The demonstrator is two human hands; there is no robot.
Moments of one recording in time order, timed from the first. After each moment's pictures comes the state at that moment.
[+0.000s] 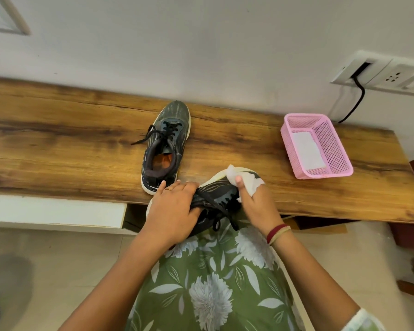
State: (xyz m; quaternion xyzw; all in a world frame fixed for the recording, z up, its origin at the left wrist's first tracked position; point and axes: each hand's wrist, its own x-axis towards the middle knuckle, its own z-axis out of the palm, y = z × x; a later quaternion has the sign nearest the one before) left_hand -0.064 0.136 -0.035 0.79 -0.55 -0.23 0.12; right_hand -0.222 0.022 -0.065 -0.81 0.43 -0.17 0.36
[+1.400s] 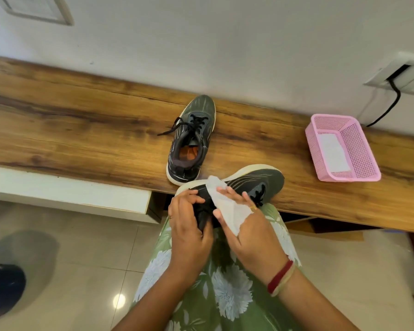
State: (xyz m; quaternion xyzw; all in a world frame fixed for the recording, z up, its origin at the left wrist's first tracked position) left_hand -0.106 0.195 -0.073 0.77 -0.34 -0.13 0.53; right_hand -0.198 0.111 -0.034 -0.90 0.31 -0.14 0.27
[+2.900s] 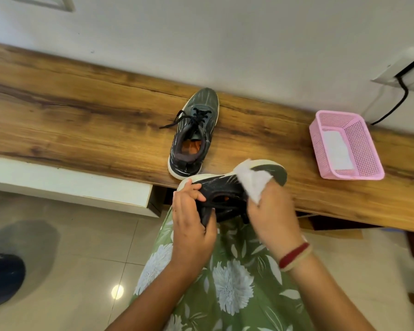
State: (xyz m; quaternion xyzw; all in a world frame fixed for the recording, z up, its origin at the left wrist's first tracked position) left_hand -0.107 0.196 -0.079 0.74 -0.35 -0.15 0.56; right_hand -0.194 0.084 -0.011 -0.84 0.48 -0.06 0.24
